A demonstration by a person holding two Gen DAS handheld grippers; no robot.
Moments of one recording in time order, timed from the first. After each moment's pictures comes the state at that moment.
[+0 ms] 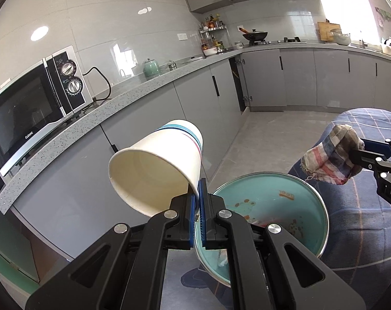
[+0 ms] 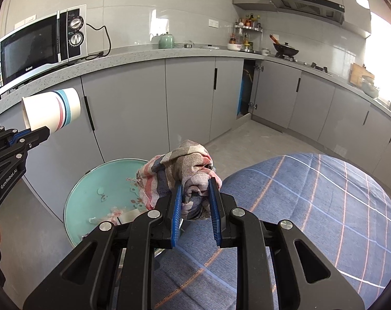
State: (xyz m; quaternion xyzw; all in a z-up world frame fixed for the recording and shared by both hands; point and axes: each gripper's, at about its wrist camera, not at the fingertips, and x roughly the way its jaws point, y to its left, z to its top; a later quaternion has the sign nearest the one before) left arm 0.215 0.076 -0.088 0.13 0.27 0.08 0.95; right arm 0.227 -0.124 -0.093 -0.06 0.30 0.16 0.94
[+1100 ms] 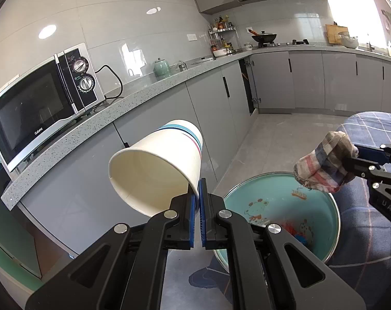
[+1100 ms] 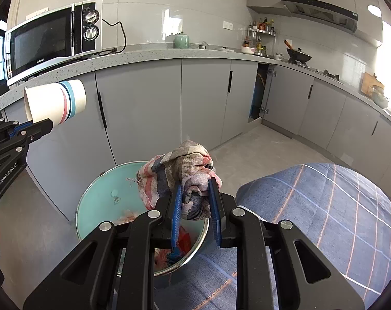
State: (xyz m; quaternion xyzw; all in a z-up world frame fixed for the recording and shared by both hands) left arm 0.210 0.098 -0.082 0.13 0.27 0.10 0.95; right arm 0.228 -0.100 -0.096 -0.08 0.30 0.19 0.93
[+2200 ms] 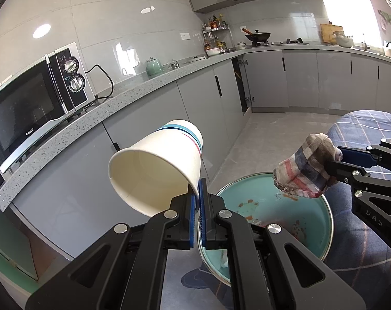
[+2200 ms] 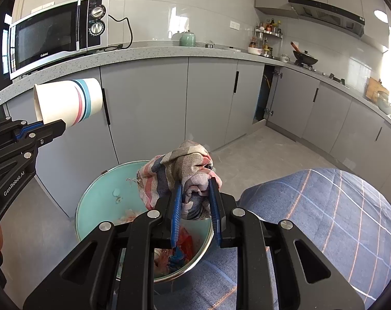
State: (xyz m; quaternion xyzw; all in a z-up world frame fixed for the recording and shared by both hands) left arm 0.217 0.082 -0.092 0.13 0.27 0.08 0.95; right arm 0.233 -0.092 -0.101 -0.09 0.30 0.20 0.93
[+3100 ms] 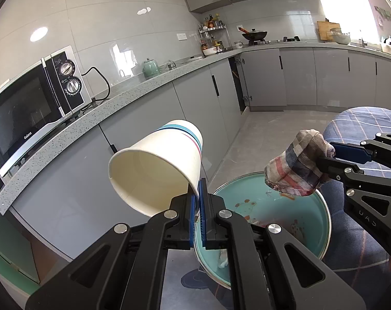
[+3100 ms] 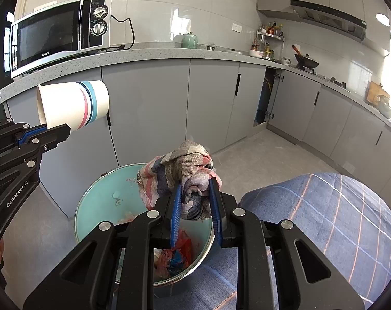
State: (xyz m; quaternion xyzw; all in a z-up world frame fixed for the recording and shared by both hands) left arm 0.217 0.075 -0.093 0.13 0.27 0.07 0.95; right arm 0.234 -0.088 -0.101 -0.10 0.29 0.20 0.93
